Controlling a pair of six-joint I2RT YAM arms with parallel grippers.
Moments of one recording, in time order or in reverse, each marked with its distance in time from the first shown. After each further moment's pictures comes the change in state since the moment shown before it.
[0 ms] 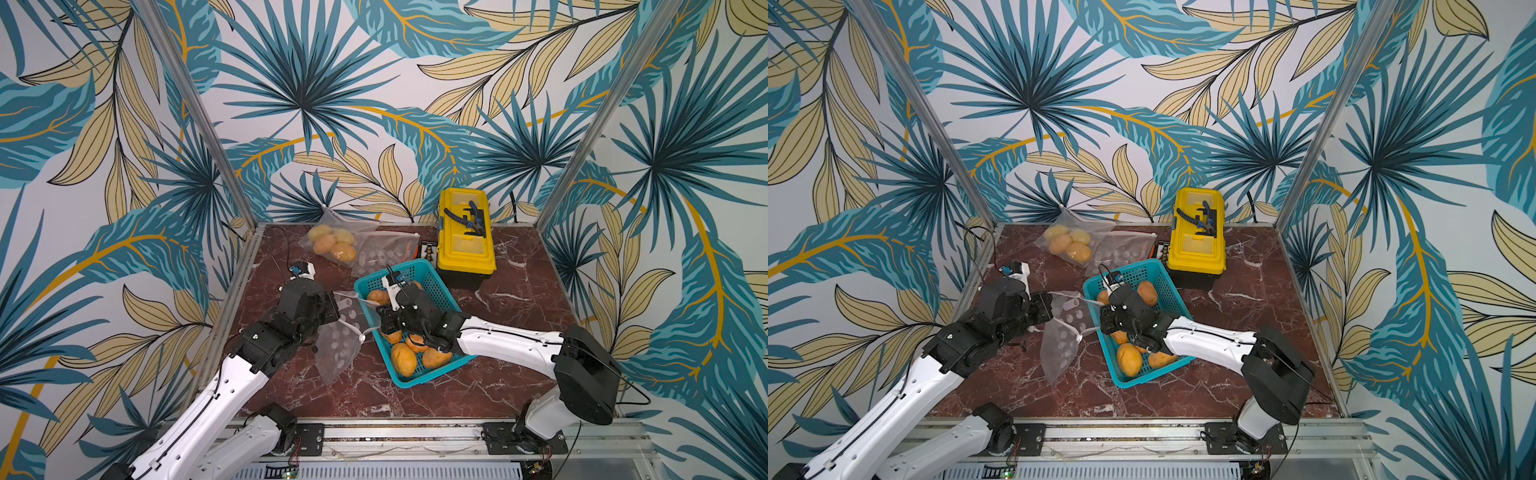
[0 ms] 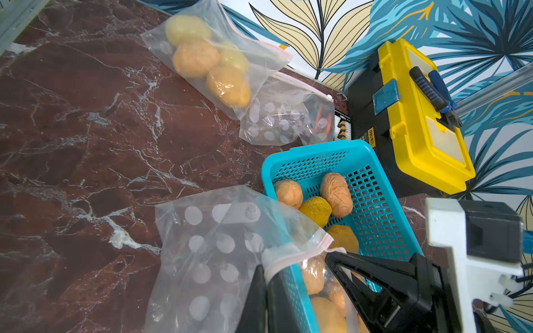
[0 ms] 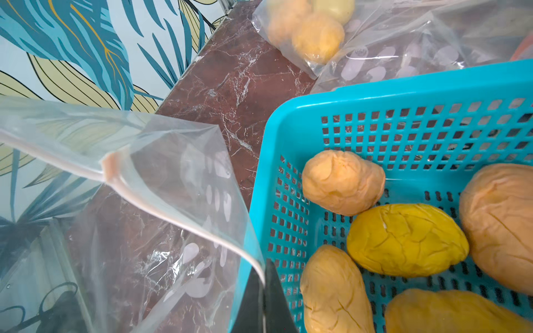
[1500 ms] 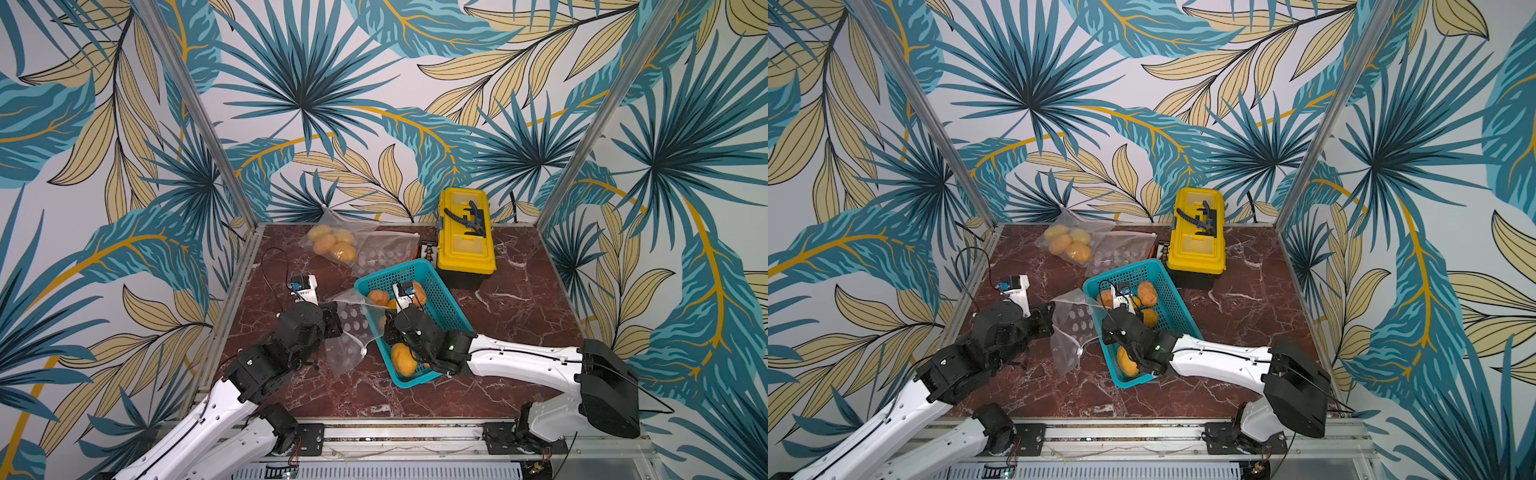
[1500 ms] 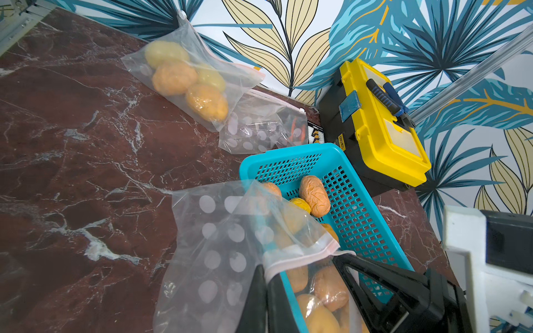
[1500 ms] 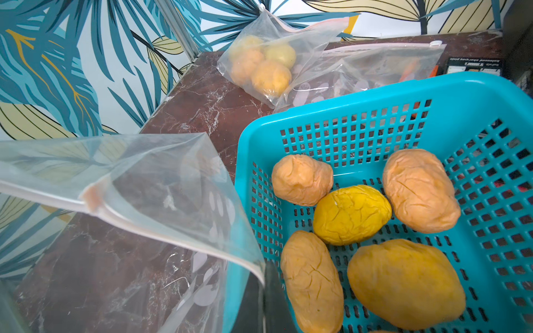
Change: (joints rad) left arm -0.163 -0.148 -0.119 0.092 -0.132 -0.025; right arm 0.150 -0.099 -0.061 -0.038 0.378 0.096
